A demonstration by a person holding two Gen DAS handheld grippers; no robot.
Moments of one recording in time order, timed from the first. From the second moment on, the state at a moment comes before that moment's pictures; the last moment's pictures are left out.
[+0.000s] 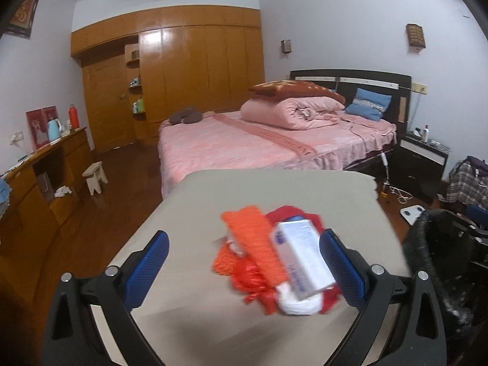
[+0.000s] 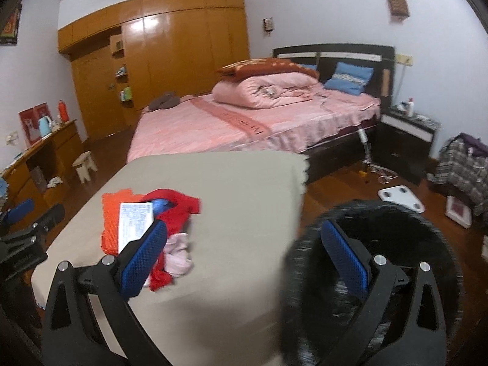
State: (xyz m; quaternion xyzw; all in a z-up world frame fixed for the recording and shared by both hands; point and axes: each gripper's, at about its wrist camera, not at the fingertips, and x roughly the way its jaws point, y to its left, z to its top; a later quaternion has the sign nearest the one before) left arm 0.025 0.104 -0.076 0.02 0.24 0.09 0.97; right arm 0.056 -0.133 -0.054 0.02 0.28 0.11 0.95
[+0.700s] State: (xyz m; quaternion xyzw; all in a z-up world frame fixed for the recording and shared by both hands) left arm 0.033 0.171 -0.107 -0.01 0.27 0.13 0.95; right arm 0.089 -0.006 -0.115 -0.02 0.34 0.21 0.92
